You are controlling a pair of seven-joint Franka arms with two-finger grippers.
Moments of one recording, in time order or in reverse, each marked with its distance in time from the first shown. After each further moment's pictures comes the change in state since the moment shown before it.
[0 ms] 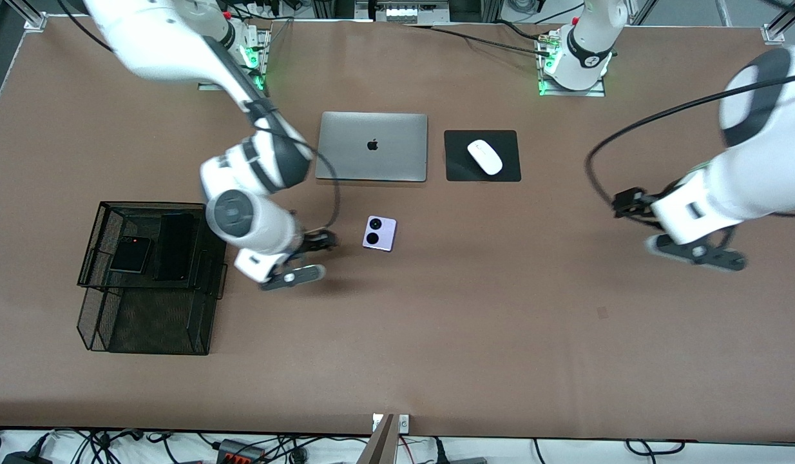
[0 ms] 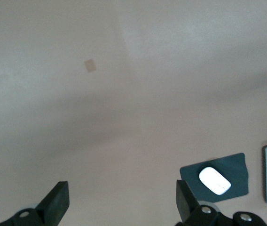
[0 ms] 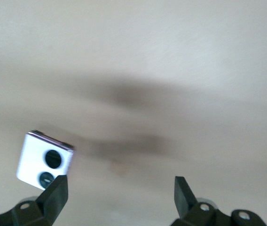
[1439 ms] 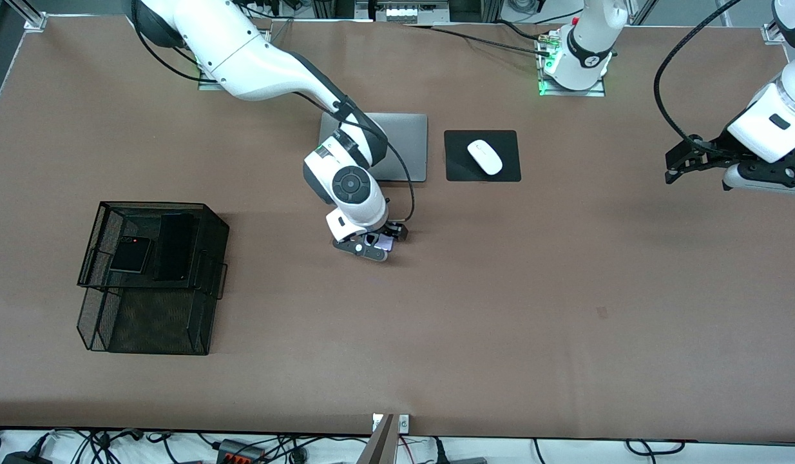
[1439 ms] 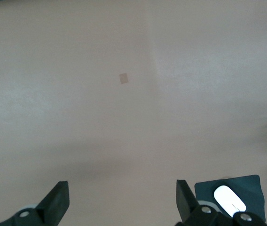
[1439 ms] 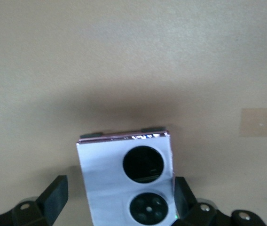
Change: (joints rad) left arm -0.132 -0.336 0.226 -0.364 -0.025 0.251 0.009; right arm 0.205 0.172 -0.010 0.001 -0.073 0.241 0.688
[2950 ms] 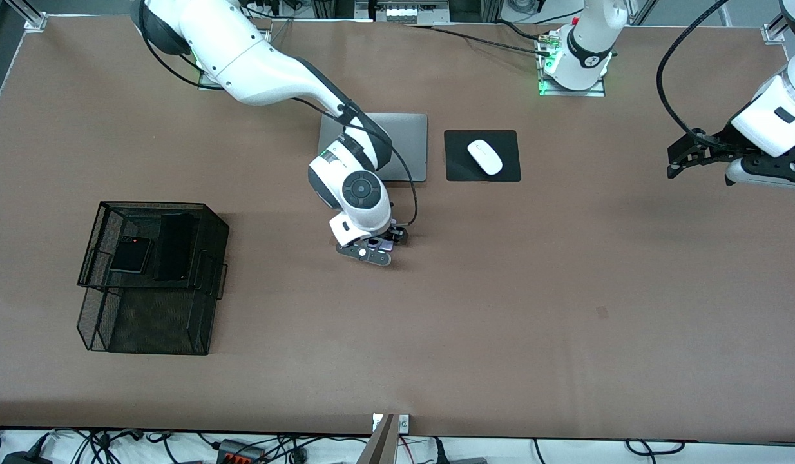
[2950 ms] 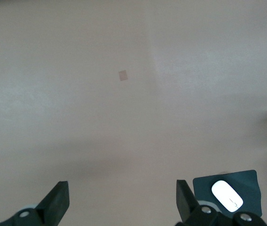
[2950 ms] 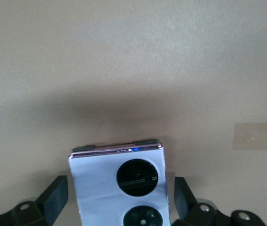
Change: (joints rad) left arm -0.001 0.000 0.000 0.028 0.000 -0.043 0.000; right arm 0.016 0.057 -0.002 0.101 -0.068 -0.112 0.007
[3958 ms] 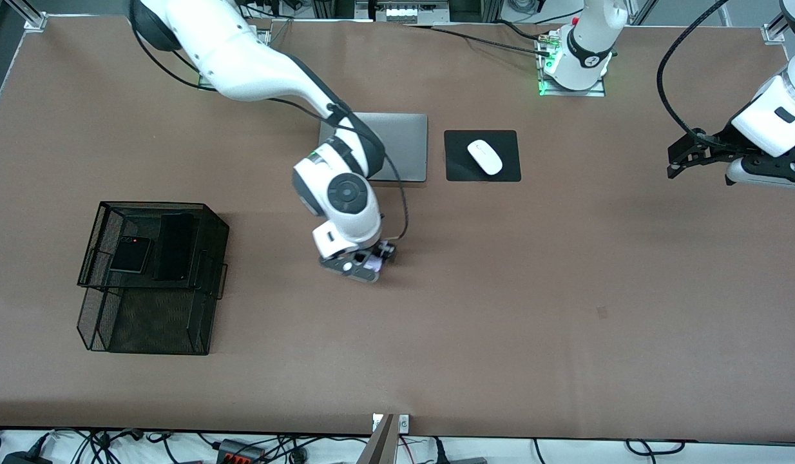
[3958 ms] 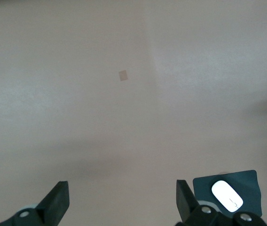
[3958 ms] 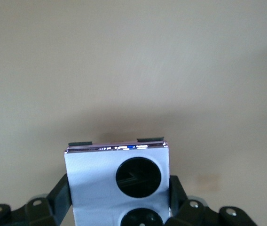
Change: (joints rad) left arm 0.000 0.000 0.000 0.000 0.000 0.000 0.000; right arm -0.013 -0.052 -0.103 0.176 -0.012 -0.130 -0.035
